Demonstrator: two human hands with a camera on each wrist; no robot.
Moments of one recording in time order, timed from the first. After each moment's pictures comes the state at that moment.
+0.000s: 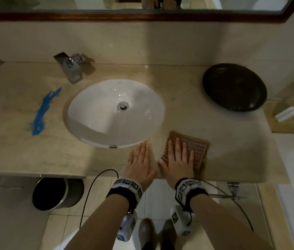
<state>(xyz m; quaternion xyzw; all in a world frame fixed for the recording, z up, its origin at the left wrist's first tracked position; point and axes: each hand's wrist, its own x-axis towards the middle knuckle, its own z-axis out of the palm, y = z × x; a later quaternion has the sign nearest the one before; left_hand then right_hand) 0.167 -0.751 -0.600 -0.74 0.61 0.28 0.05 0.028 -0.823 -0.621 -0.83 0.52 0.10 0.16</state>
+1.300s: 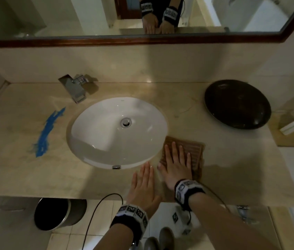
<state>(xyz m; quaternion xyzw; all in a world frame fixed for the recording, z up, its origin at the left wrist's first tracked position) 0.167 -0.754 -0.604 -0.75 0.61 0.24 0.05 0.066 -0.878 -0.619 -0.84 0.51 0.11 0.16</state>
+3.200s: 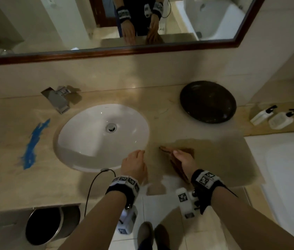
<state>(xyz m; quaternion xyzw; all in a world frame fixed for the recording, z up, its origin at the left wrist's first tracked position) 0.173 -0.823 -0.556 -0.77 0.60 0.22 -0.04 -0.015 -0.896 -0.552 -0.45 0.55 -0.23 0.66</state>
